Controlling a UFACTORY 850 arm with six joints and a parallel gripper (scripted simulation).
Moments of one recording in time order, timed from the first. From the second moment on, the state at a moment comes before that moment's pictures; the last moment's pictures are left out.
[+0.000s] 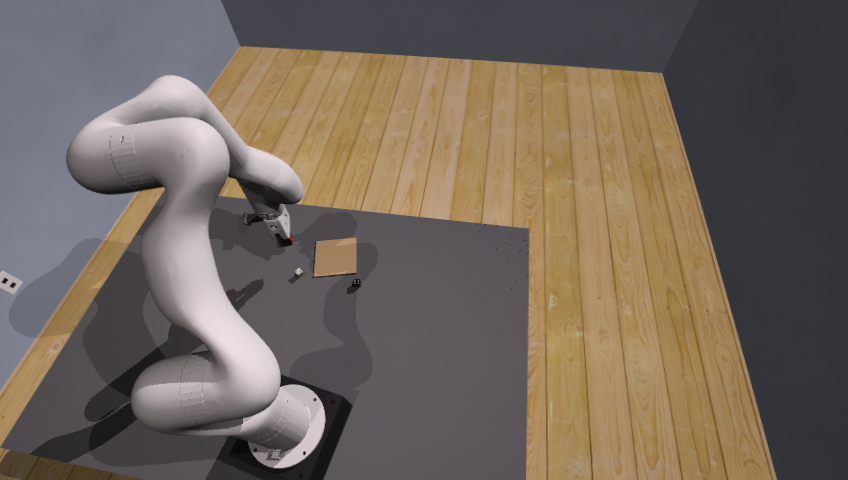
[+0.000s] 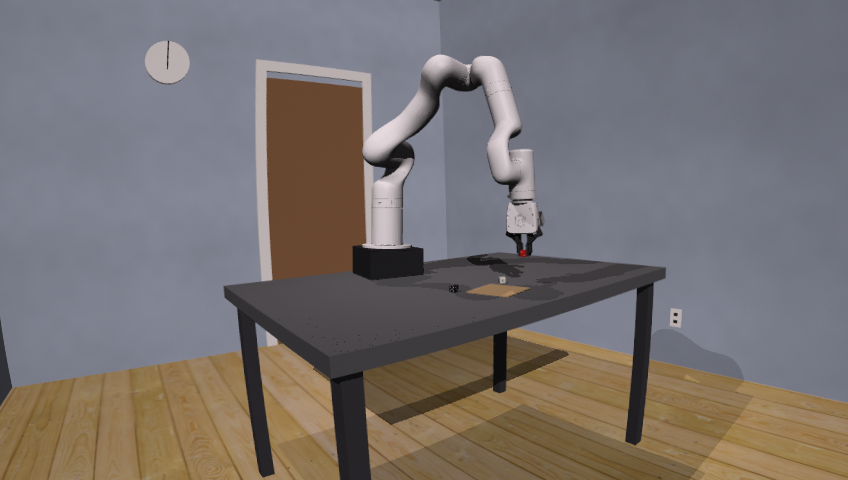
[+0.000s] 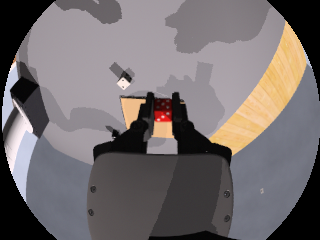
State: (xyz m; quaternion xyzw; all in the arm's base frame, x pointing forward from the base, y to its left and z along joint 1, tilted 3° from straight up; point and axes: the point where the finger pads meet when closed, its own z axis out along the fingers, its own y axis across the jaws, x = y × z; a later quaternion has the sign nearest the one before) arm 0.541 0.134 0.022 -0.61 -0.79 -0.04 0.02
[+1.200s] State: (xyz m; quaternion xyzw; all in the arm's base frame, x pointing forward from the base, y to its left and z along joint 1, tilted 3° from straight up) arm 0.545 0.135 0.021 -0.59 -0.75 -0.18 0.22
